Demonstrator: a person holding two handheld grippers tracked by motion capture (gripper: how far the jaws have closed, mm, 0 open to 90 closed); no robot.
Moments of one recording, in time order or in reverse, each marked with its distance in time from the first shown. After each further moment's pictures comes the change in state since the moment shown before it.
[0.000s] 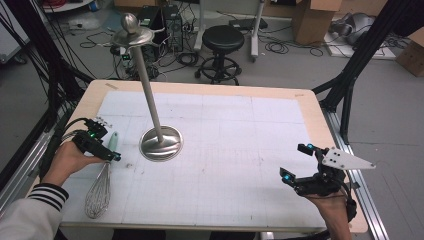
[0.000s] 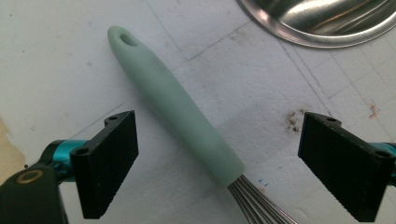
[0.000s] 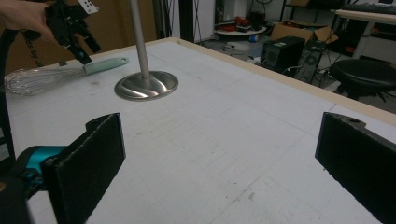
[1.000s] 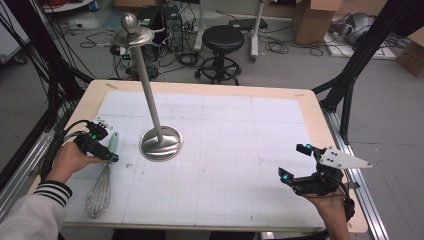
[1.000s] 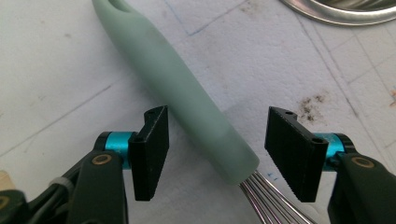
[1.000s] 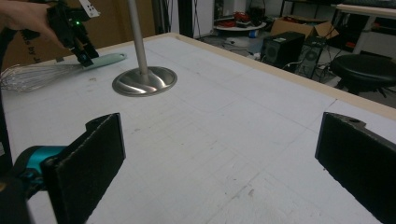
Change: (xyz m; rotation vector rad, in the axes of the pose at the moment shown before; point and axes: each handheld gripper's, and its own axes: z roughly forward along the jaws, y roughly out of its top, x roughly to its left) left arm 0.010 -0.003 0.016 0.085 -0.042 -0.030; right arm -0.001 -0.003 0.004 0.015 -0.003 0.005
